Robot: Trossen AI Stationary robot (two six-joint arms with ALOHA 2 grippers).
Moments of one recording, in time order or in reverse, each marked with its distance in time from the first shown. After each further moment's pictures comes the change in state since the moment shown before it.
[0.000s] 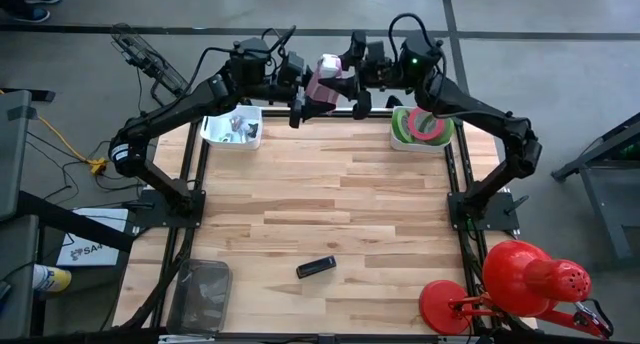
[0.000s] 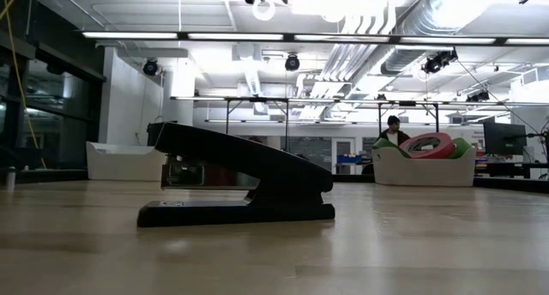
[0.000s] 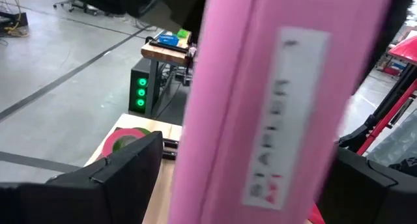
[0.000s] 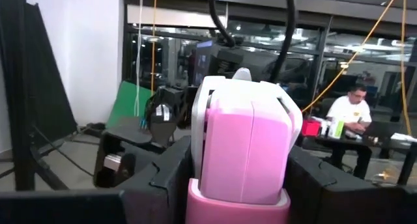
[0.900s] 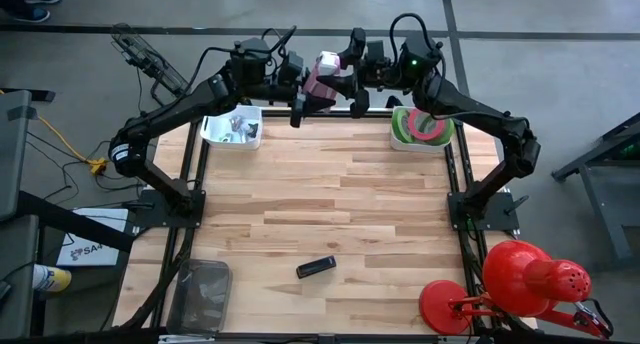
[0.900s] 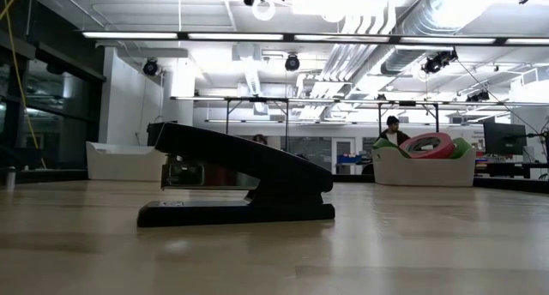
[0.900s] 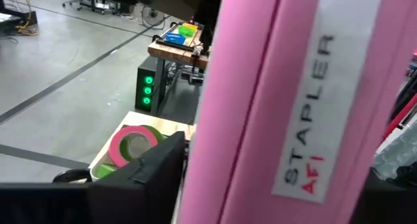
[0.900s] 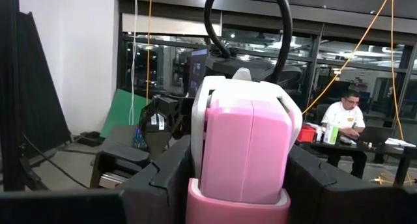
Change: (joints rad) left arm 0.000 0.001 0.000 -0.011 -0.024 0.004; right arm 0.006 0.009 0.000 0.048 0.035 0.021
